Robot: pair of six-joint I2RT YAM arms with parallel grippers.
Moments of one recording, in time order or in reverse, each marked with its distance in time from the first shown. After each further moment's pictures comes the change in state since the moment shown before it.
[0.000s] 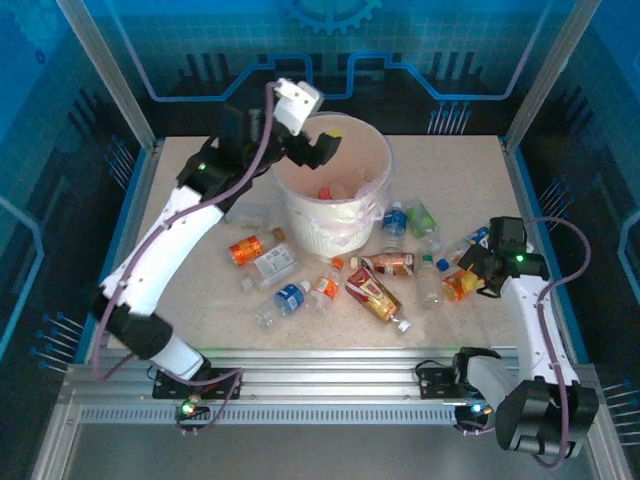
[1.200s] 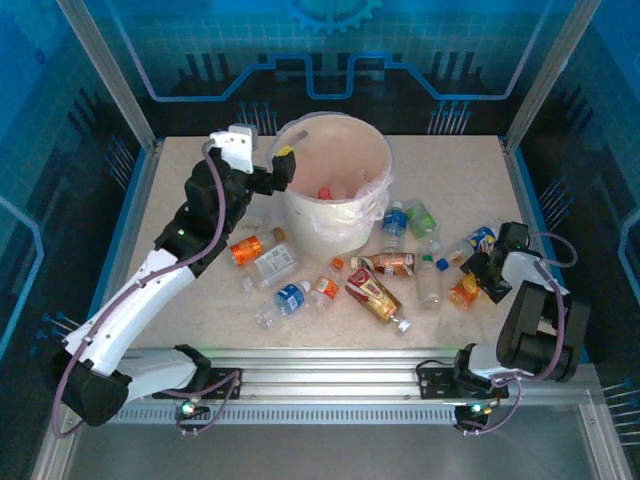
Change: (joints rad) left arm 0.038 -0.362 -0.617 0.408 -0.294 -0.285; right arm -0.201 0.416 -0.113 0.388 -0.243 -0.040
